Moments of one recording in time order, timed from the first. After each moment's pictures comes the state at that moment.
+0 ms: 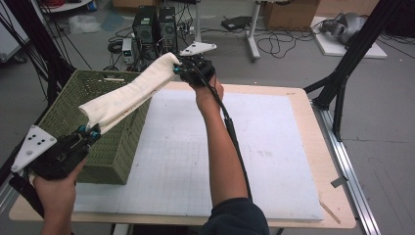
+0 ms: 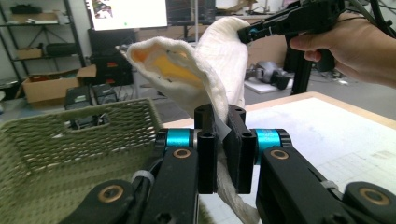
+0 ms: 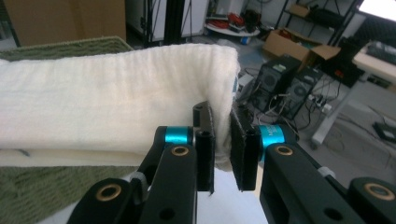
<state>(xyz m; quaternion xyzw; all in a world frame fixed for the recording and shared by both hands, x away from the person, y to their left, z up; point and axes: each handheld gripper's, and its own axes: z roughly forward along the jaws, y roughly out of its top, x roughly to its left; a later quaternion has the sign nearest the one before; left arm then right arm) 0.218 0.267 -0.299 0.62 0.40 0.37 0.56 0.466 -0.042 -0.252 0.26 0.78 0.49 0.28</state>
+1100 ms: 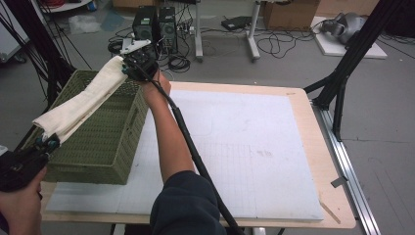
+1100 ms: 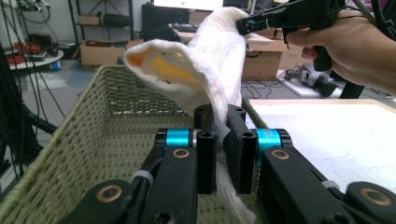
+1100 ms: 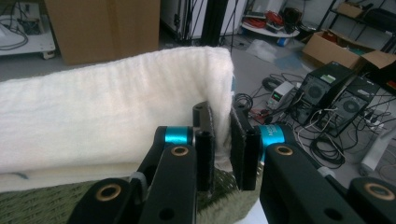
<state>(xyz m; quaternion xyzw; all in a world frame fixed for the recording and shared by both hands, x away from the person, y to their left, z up) 0.202 0.346 -0.325 0.57 0.50 0.38 0.53 0.500 0.105 -0.274 0.22 0.81 0.49 0.23</state>
